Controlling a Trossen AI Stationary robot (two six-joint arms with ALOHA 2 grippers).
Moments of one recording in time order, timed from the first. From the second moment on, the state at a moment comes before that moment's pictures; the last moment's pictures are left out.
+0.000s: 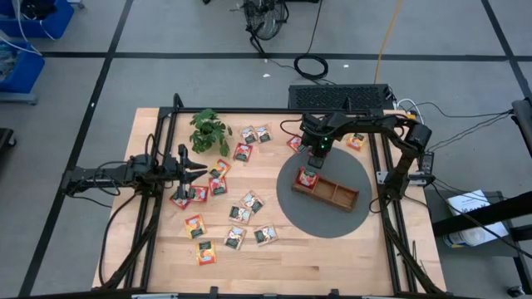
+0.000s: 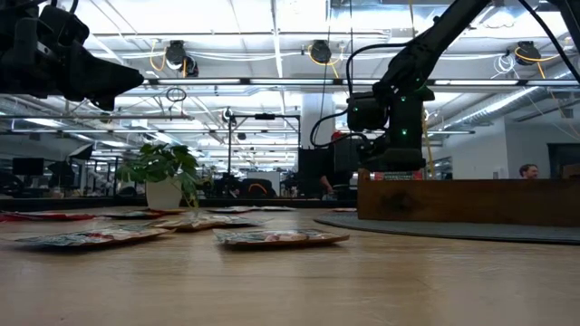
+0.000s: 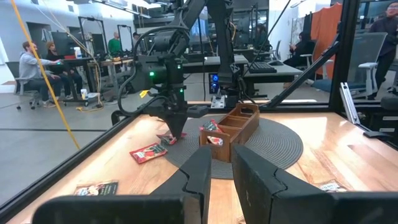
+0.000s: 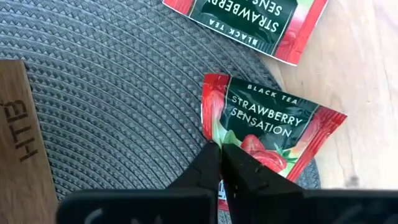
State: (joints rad) left arm 0.04 0.03 0.01 0.06 -0.04 0.05; right arm -0.56 1.78 1.04 -0.73 -0.05 -0.14
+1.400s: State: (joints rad) left arm 0.04 0.03 0.01 0.06 -0.04 0.05; right arm -0.12 1.24 1.00 -0.59 -0.20 0.13
